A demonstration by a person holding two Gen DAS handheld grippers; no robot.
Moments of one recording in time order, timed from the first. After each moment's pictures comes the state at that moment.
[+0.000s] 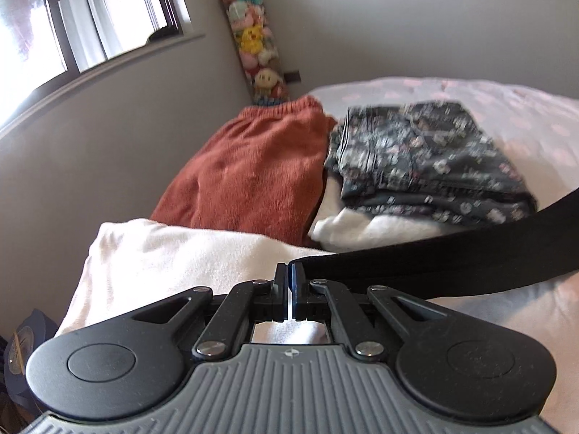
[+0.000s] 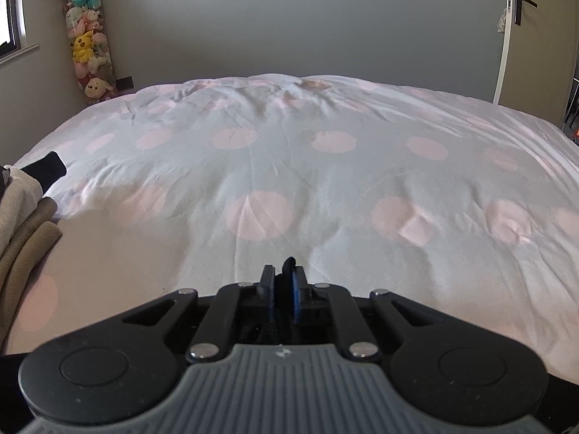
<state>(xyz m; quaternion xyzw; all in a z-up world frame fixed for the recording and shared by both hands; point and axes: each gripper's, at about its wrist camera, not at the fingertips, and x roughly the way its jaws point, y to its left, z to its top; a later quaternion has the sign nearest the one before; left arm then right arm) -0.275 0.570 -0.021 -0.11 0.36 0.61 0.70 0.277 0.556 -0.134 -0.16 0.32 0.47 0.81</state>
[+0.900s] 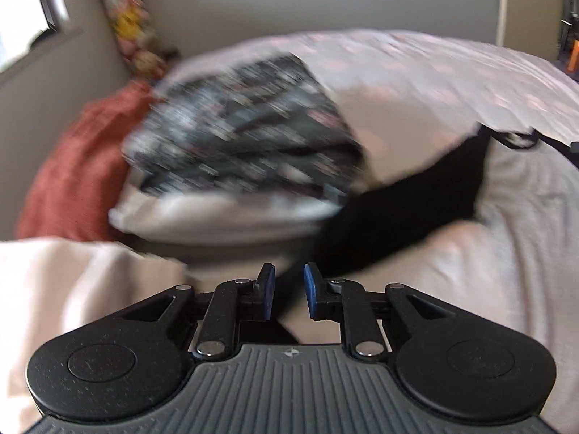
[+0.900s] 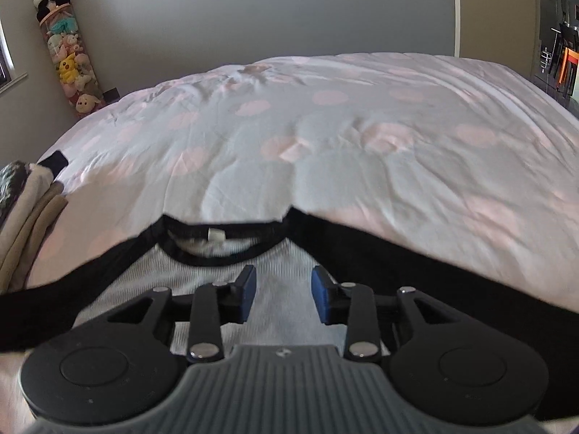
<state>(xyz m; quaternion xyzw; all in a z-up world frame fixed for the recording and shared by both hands) -0.153 0.513 -0.055 -0.15 0.44 0.41 0.78 0.305 0.344 -0.118 -0.11 0.37 0.46 0.80</state>
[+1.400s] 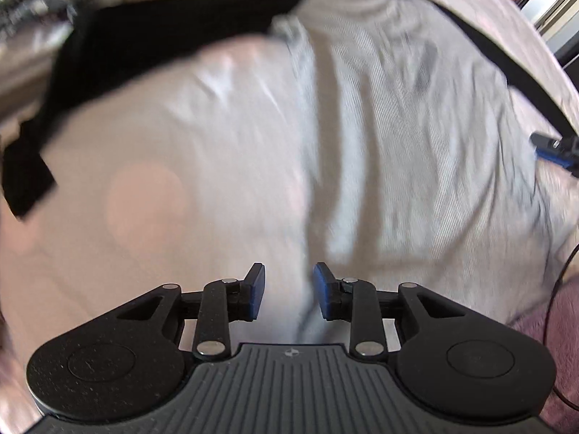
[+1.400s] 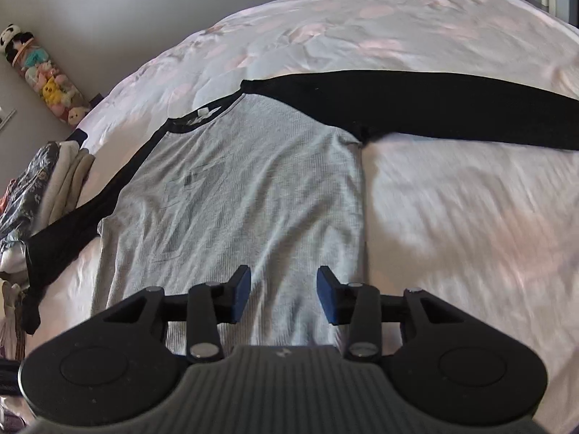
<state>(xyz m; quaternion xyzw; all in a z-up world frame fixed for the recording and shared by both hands) -0.075 0.386 -0.134 -0.29 0.56 0.25 0.73 0.227 0.159 -0.128 -0.03 0.49 0.41 0.77</state>
